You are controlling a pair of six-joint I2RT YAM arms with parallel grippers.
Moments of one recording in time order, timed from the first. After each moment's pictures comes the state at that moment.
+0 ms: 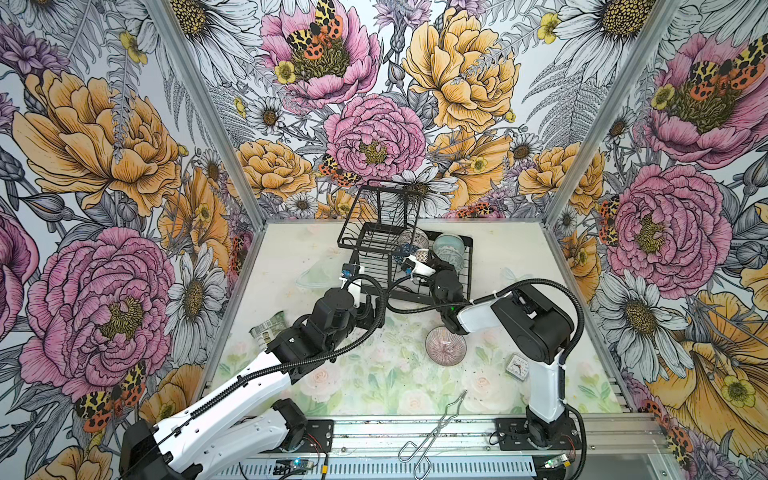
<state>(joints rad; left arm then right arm) -0.77 0.90 0.75 -0.28 -0.29 -0.34 0.62 2.01 0.90 1.05 0.48 -1.02</state>
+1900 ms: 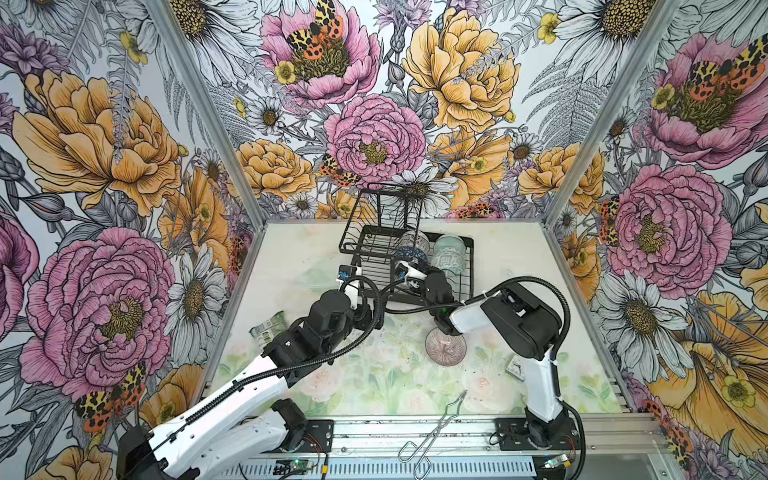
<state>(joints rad) -0.77 0.87 0.74 -0.28 -0.28 -0.37 0.66 2.07 0.94 0.95 0.43 -0.85</state>
